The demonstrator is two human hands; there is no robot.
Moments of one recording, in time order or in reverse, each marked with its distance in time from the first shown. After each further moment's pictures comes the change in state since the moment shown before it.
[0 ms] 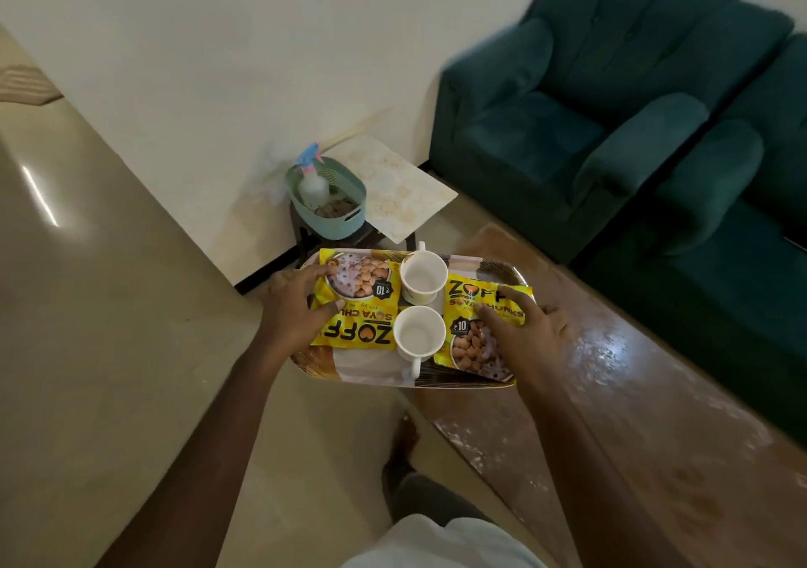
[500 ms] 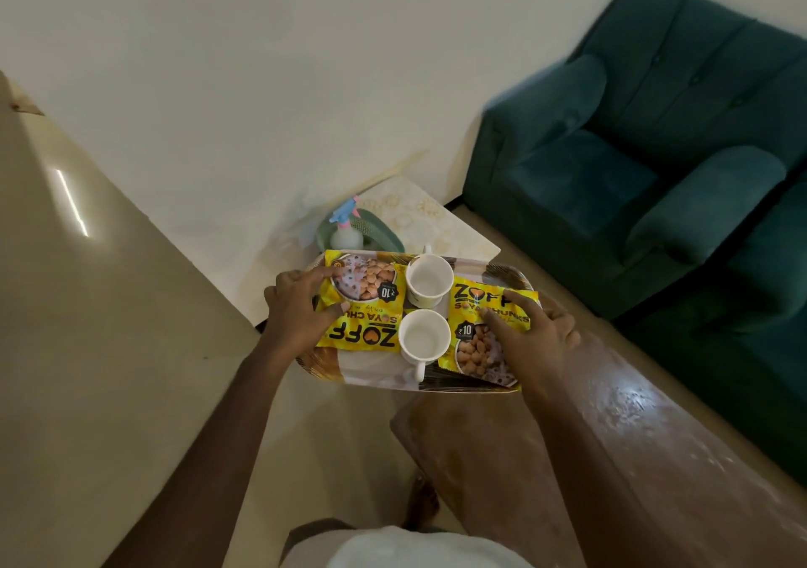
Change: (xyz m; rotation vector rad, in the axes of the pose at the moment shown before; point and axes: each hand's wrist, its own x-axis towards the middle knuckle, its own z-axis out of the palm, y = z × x) left_hand 0.180 -0.039 -0.054 -0.015 0.022 -0.062; right_hand 0.120 -0.145 0.084 -0.054 -0.026 -0.041
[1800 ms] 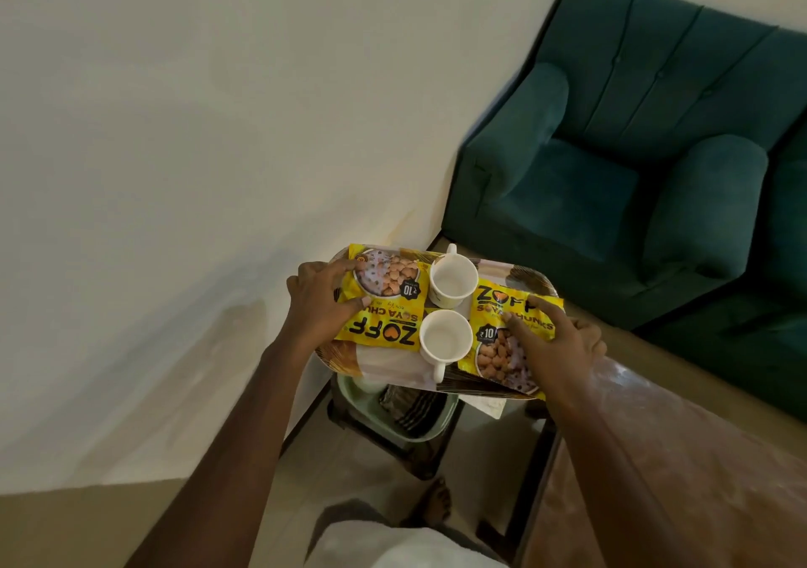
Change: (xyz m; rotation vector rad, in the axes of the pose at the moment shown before) left_hand 0.398 -0.022 -0.041 0.010 -0.252 0.271; right_hand 0.183 -0.201 0.138 0.063 0.205 0.246
